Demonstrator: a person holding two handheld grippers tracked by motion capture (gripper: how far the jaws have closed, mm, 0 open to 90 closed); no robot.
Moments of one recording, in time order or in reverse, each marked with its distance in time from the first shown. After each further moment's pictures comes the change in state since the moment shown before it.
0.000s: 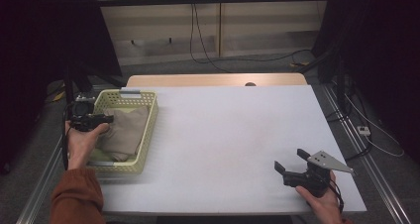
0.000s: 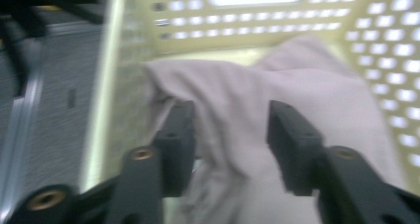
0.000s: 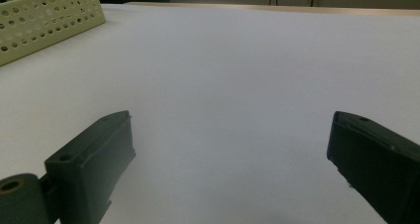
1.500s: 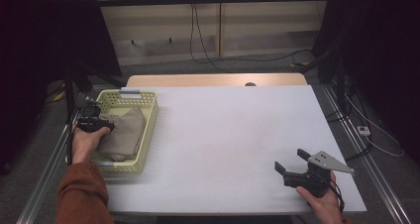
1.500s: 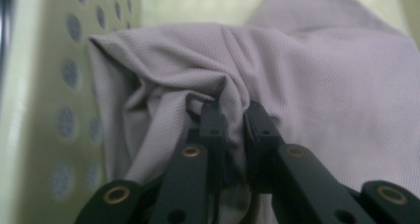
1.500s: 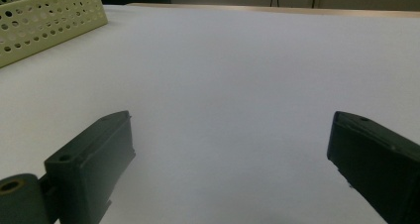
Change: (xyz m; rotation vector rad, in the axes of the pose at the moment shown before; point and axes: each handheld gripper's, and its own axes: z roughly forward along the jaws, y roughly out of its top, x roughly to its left) left arm 0.014 -0.006 0.032 0.210 -0.019 -0.109; right arm 0.001 0.000 -0.001 -0.003 0.004 -0.002
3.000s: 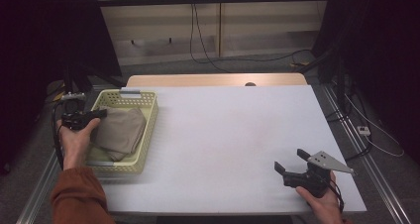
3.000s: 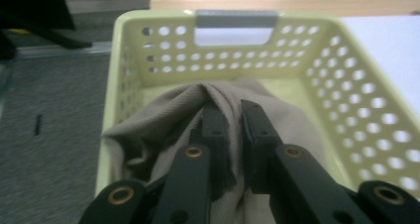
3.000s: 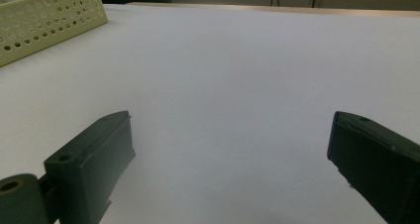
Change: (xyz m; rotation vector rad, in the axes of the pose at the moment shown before) left arm -0.001 0.001 -0.050 -0.326 -0.004 0.087; right arm 0.000 0.000 0.000 0.001 0.000 0.001
